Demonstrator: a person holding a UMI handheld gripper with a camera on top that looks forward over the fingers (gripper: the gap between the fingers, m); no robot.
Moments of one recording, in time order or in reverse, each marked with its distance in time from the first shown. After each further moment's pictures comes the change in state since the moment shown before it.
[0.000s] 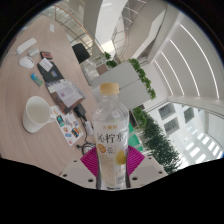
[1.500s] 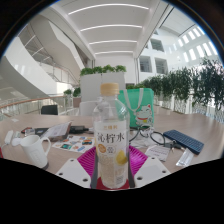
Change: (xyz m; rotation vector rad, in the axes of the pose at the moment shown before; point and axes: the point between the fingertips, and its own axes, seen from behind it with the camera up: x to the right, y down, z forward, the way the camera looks) arm -0.074 0.126 0.044 0.107 -0.106 1.086
